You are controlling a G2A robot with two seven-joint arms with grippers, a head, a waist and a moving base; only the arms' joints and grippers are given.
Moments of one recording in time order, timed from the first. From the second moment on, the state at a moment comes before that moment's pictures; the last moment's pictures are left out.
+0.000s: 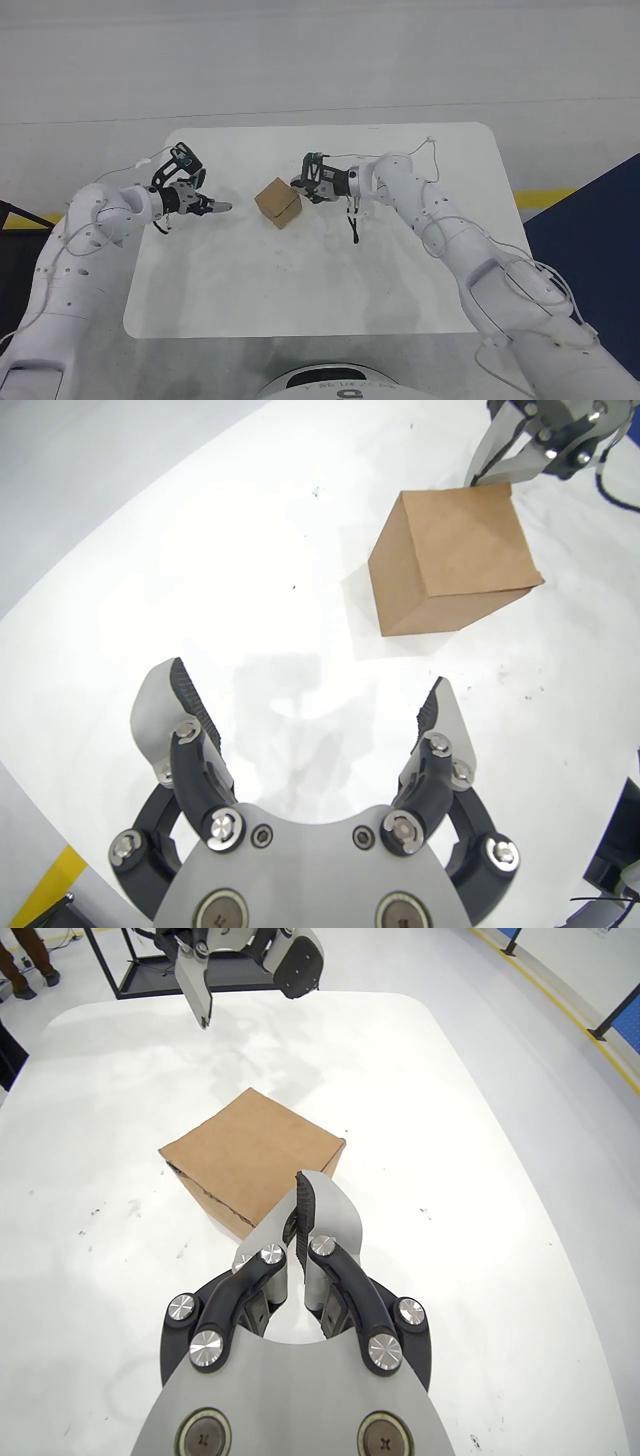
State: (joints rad) left arm 1.09 -0.89 -1.24 -1.23 0.89 -0.85 -0.52; right arm -0.64 -1.46 0.66 -0.66 -1.42 -0.94 -0.24
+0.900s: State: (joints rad) left arm 0.96 -0.97 -0.91 -1.37 1.30 -0.73 -0.49; right arm -0.80 -1.25 0.78 -0.87 -1.61 -0.95 -0.61
